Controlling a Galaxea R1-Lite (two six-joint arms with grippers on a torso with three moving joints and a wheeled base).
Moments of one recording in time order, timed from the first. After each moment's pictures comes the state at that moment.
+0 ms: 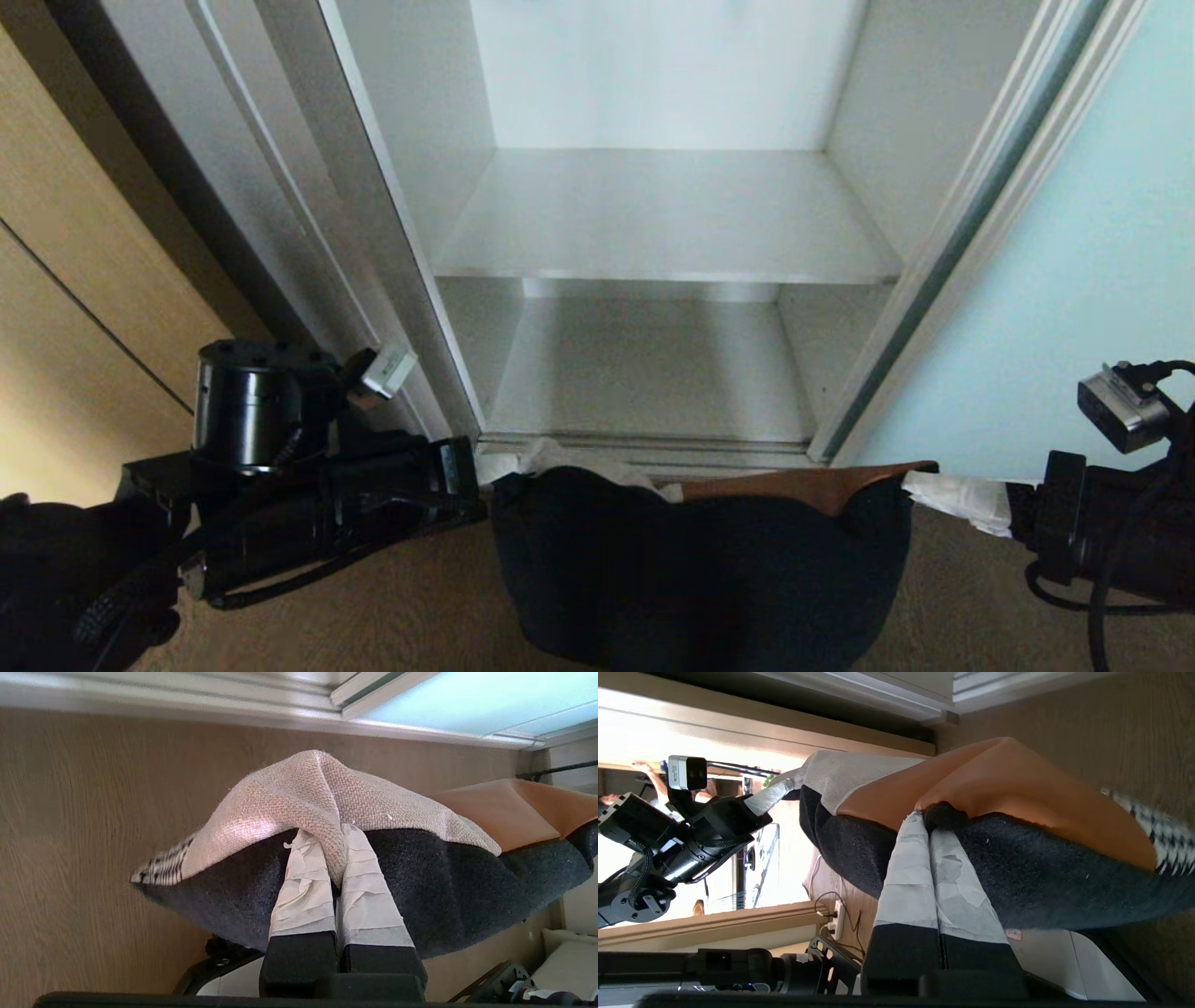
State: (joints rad) left arm -0.44 1.58 -0.63 -0.57 -0.24 -0.49; right arm 0.15 1.30 -0.45 -0.55 0.53 0.76
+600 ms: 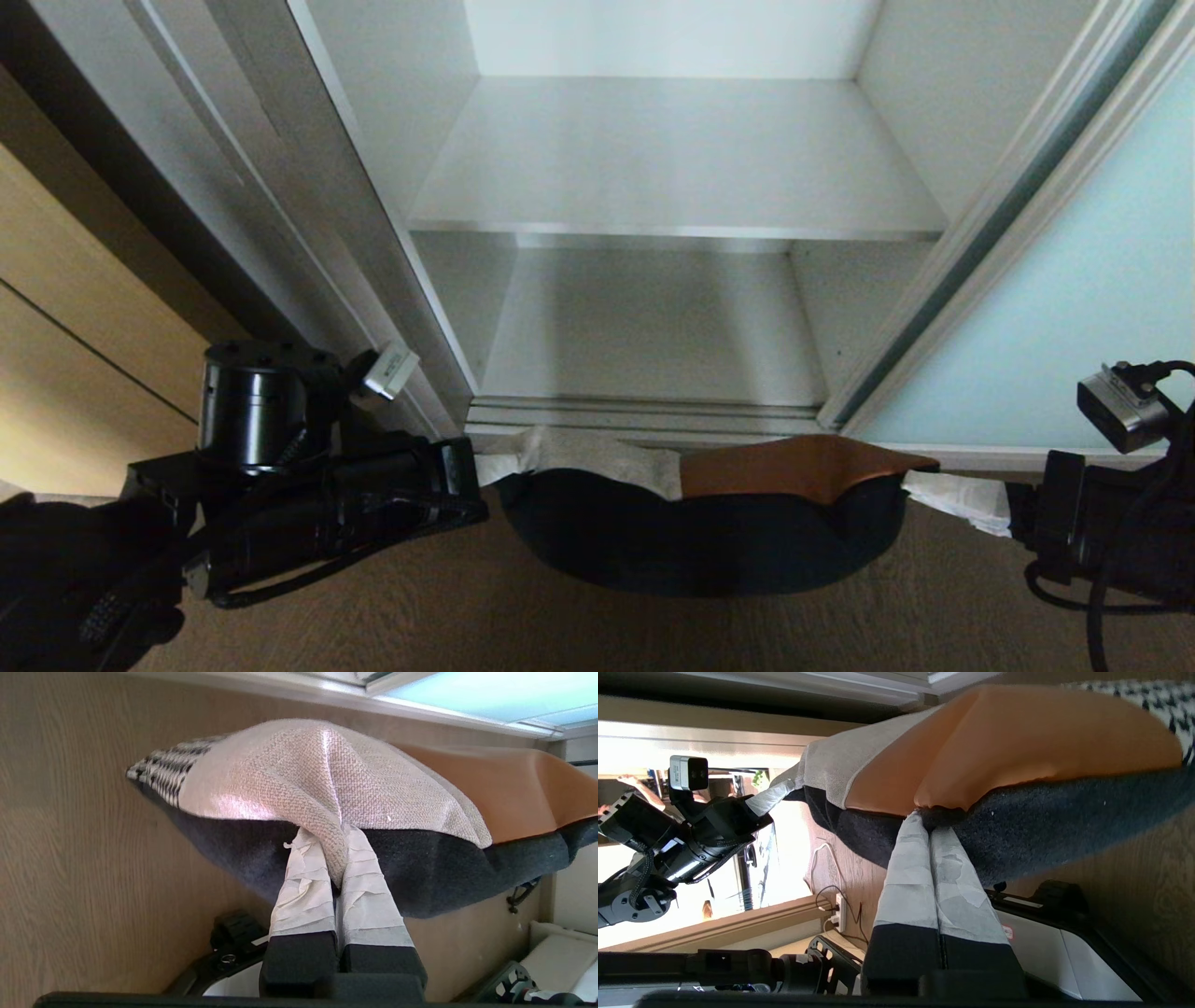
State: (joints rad) left arm -0.44 1.58 -0.63 -0.57 -0.24 -0.49; right arm 0.15 1.30 -0.45 -0.55 0.53 0.76
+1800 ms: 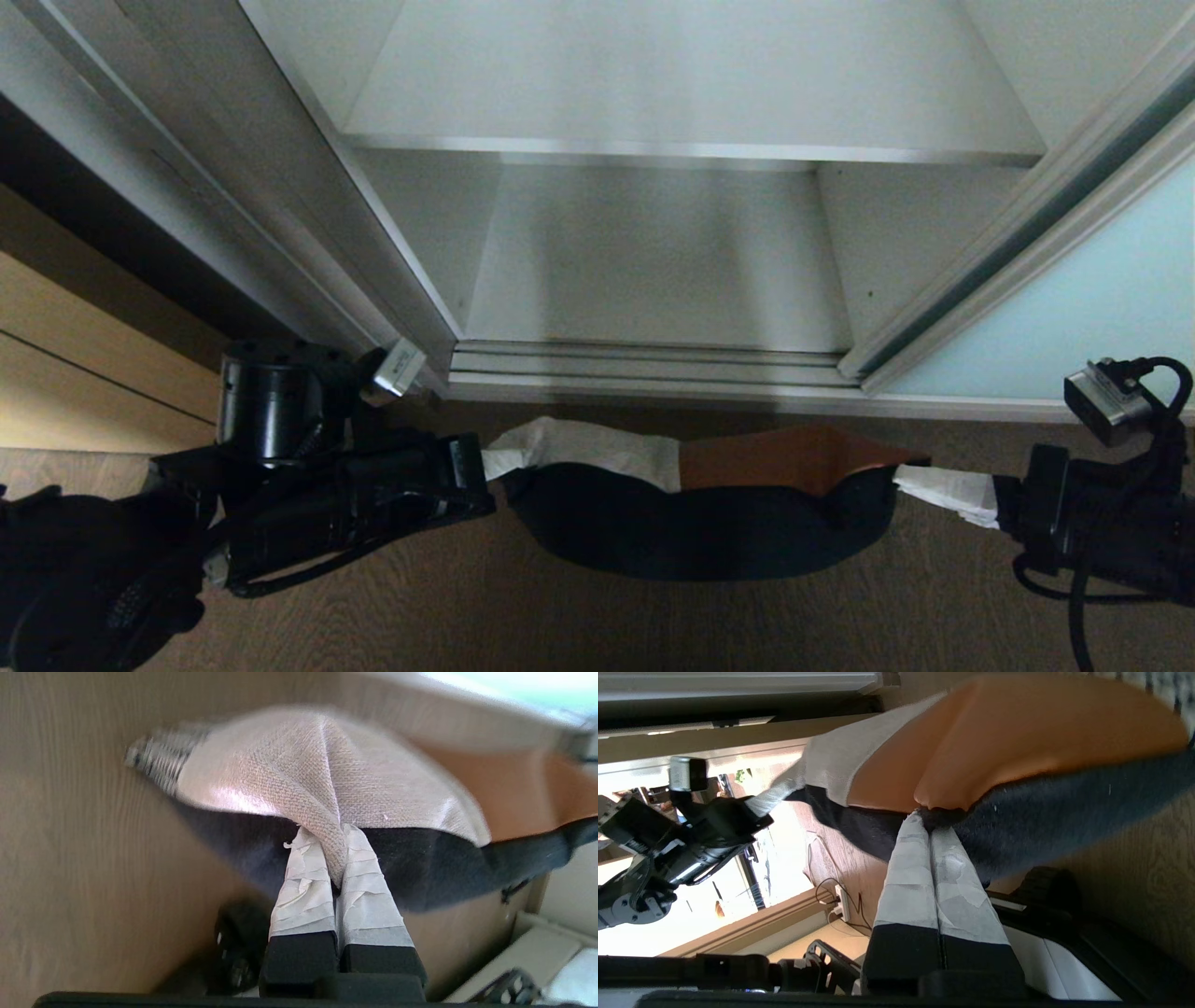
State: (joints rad) left arm -0.44 1.61 -0.64 -0.60 -0.24 -0.49; right arm 0.15 1.34 -0.46 -0.58 0.53 0.76
